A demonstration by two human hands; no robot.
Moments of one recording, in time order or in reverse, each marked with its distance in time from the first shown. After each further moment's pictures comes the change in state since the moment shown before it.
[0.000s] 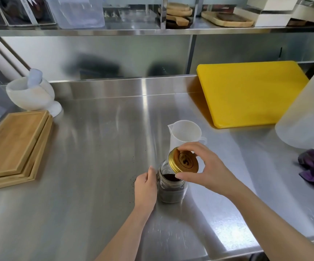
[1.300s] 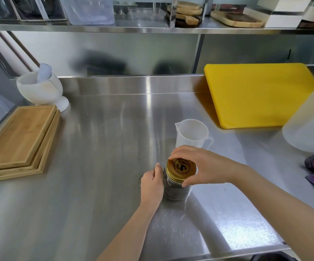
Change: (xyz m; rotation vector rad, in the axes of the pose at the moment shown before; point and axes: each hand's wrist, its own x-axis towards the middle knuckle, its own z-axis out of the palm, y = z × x) left_hand -0.003 0.005 0.000 0.019 -0.025 0.024; right_hand 0.030 -0.003 -0.002 -0.392 -0.494 -0.084
